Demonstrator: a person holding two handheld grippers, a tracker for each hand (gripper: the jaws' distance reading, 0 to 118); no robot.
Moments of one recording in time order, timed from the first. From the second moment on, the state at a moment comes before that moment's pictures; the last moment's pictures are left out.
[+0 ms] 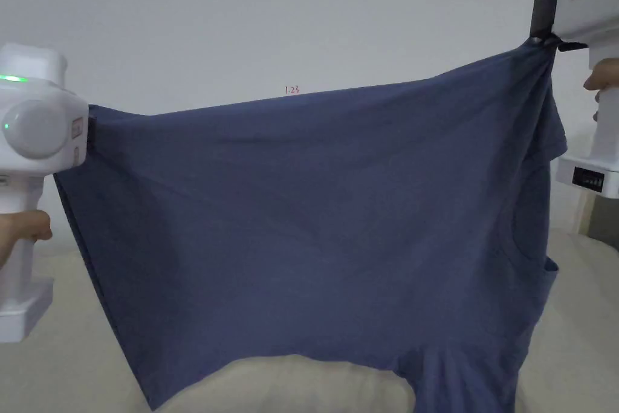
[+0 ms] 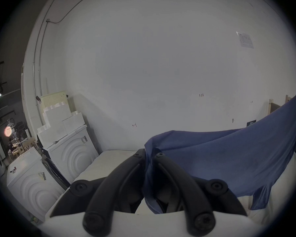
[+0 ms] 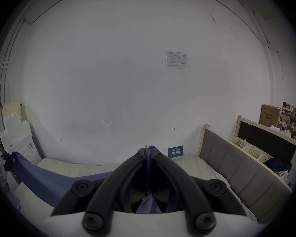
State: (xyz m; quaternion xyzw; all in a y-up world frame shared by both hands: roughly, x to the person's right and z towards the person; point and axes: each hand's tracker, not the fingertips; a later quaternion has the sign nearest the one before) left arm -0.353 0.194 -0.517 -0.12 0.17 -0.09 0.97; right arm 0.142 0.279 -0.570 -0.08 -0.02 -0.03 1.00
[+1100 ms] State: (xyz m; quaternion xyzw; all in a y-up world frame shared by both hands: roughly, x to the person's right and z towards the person) left arm -0.362 -0.089 -0.262 -0.37 0.09 0.05 0.92; right arm 0.181 -0.056 -0.289 -0.35 0.03 -0.09 0.93
